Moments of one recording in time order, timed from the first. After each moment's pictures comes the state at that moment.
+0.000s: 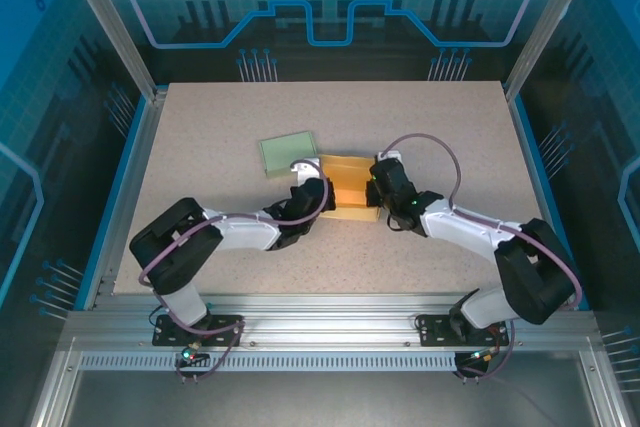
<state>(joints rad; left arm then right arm) -0.81 1.71 0.77 0.44 -0.49 -0.61 0.61 1.42 0.76 -0.10 0.33 0.43</state>
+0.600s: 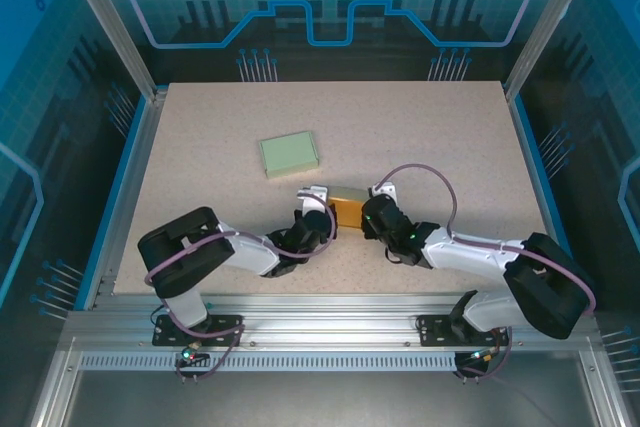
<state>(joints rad) -0.94 1.73 0.59 0.67 -0.56 -0.51 0.80 1.33 0.55 -0.04 0.40 0.55</state>
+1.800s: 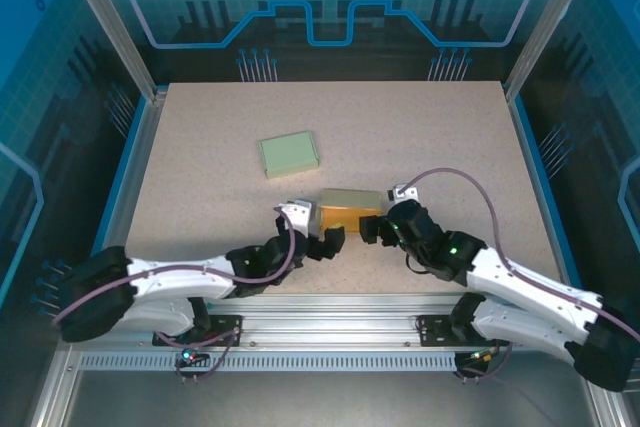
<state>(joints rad) -1.09 1.18 0.47 0.27 -0.55 -0.61 0.85 0.87 0.61 -0.45 0.37 0.56</state>
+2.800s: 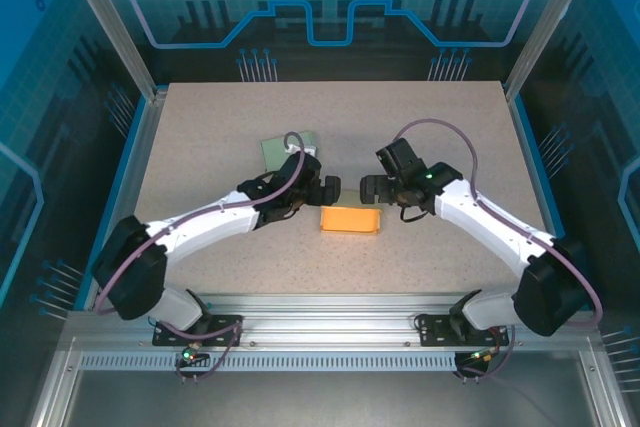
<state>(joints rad) -0.73 1.52 1.01 -0.31 -0.25 -0.56 0.57 1.38 1.07 -0.77 0.17 0.53</state>
